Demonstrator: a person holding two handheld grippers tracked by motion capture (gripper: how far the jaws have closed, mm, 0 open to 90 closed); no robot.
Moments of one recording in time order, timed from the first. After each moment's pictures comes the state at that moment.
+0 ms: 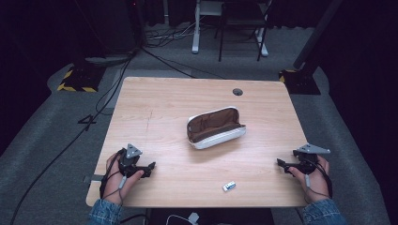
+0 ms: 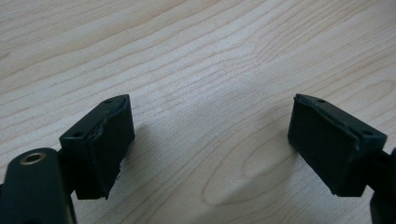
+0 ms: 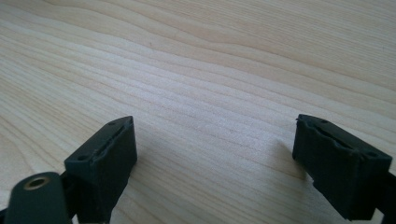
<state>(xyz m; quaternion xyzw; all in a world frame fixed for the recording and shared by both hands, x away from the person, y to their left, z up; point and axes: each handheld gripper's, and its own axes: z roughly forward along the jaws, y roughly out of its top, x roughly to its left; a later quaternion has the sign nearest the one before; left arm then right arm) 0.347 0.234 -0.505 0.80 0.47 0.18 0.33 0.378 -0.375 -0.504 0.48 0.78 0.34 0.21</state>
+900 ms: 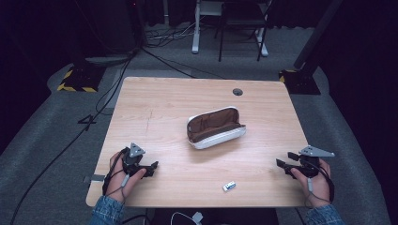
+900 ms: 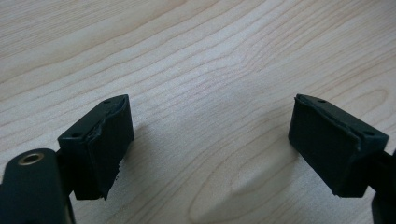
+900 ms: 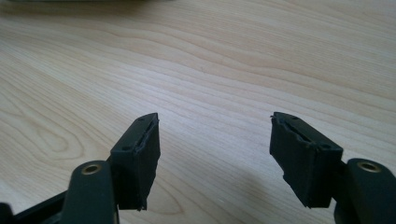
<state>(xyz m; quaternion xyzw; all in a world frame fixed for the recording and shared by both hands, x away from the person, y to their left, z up) 0.351 0.226 -0.505 0.81 0.46 0.17 0.33 0.358 -0.362 -0.484 0.46 0.77 0.38 0.19</state>
